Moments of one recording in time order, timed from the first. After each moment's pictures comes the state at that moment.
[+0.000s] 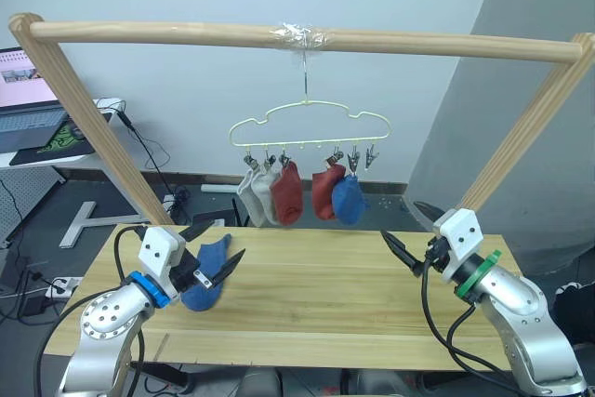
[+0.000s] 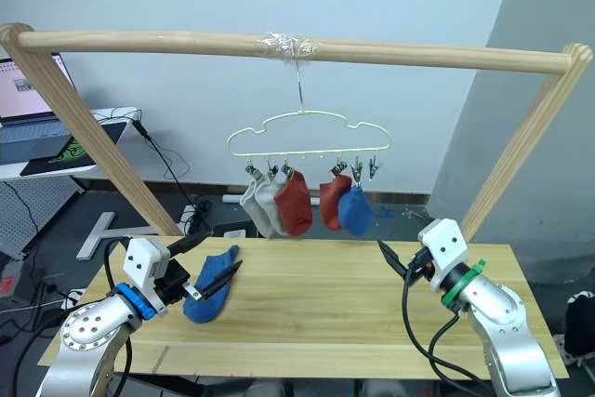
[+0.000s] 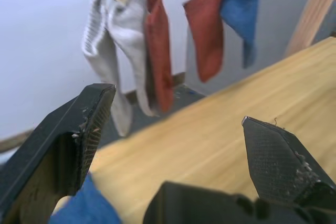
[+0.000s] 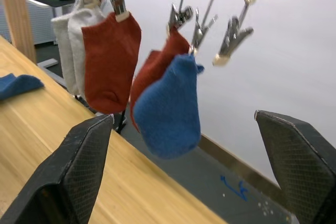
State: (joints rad) left arm 0.18 0.57 0.15 -0.12 -0.24 -0.07 -0.75; right arm 0.08 -0.45 -0.02 -0.46 0.19 0.27 0.54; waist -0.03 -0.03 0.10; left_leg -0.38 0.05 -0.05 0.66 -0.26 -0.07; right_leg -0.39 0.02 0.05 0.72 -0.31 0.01
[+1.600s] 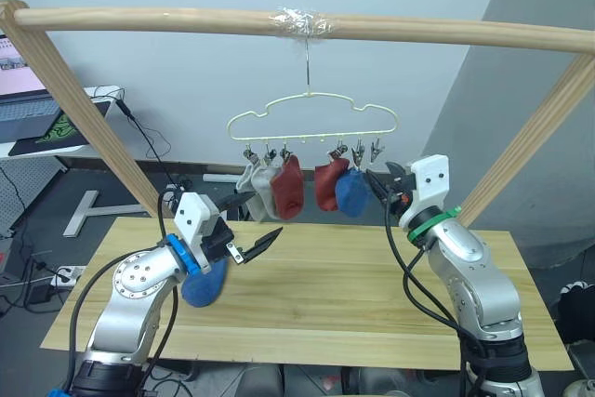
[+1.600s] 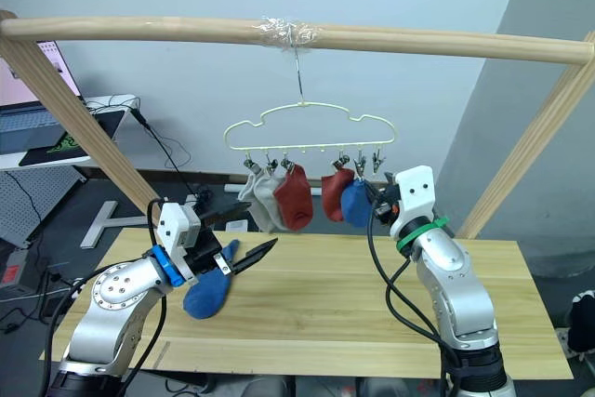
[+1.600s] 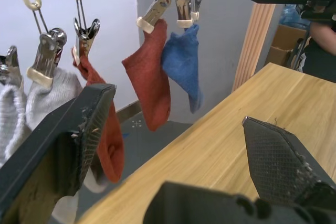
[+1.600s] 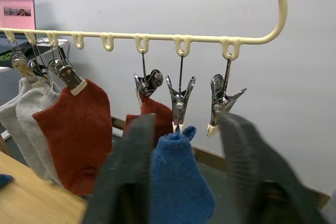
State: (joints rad) left arm -0.03 0.55 0.04 -0.20 -0.27 0.02 -0.80; right arm -0.22 -0.17 0.06 -0.42 0.17 0.55 0.21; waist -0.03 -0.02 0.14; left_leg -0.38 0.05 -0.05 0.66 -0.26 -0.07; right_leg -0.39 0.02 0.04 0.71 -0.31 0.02
